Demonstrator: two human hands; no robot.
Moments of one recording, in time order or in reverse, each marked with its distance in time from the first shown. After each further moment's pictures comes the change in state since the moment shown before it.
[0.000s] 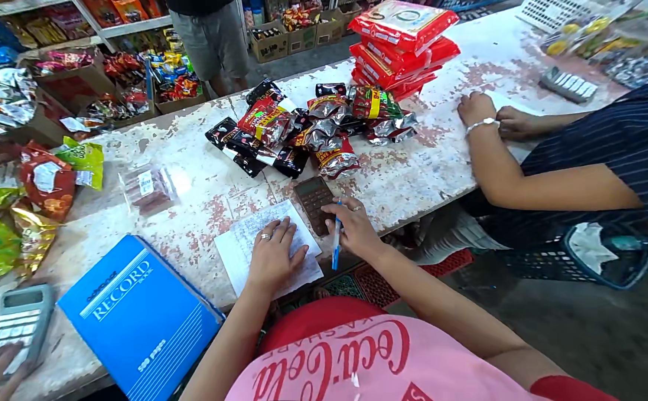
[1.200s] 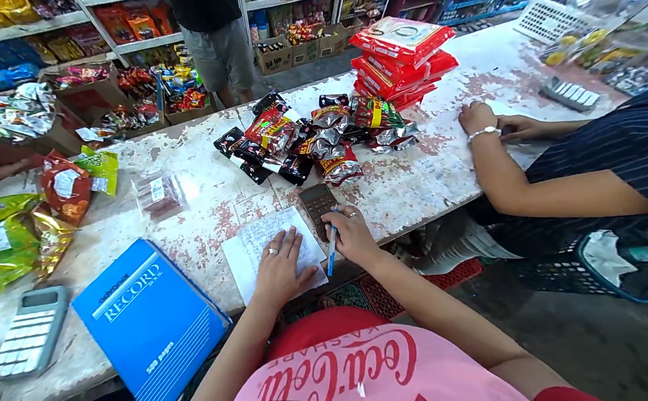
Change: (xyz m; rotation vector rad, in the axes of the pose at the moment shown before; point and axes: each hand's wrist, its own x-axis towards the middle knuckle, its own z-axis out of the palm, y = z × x) left_hand -0.019 0.005 0.006 0.069 -0.036 0.019; right_hand 0.005 -0.018 0.003 -0.038 -0.056 0.032
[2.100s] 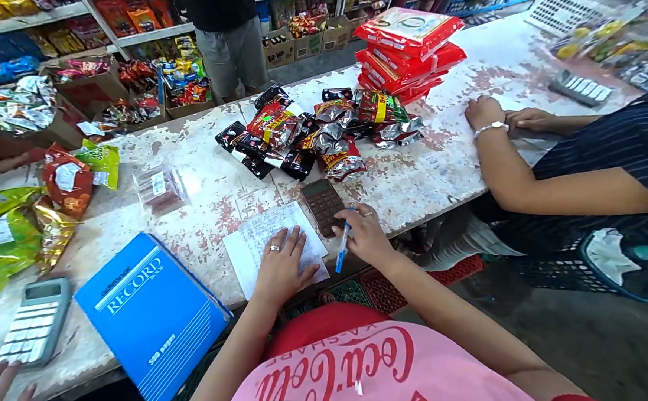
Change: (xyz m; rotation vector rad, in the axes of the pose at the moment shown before) left_hand -0.005 0.001 0.001 0.012 0.038 0.051; right_hand -0.017 0.014 -0.008 0.006 0.016 0.038
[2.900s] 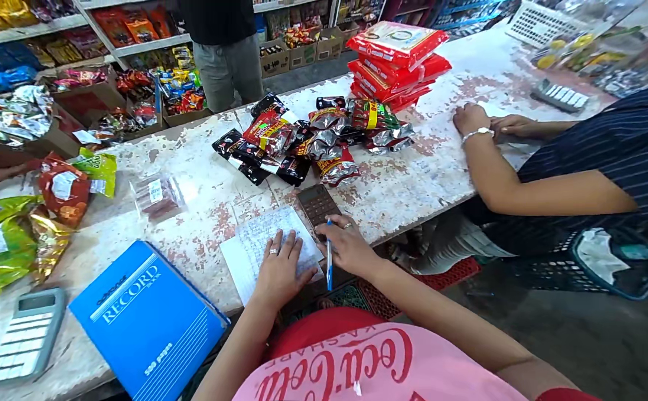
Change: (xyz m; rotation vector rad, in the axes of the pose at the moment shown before) left_hand 0.009 0.007 -0.017 -0.092 -0.212 -0.077; right_hand 0.001 -0.024 0.002 0.044 -0.163 -0.088
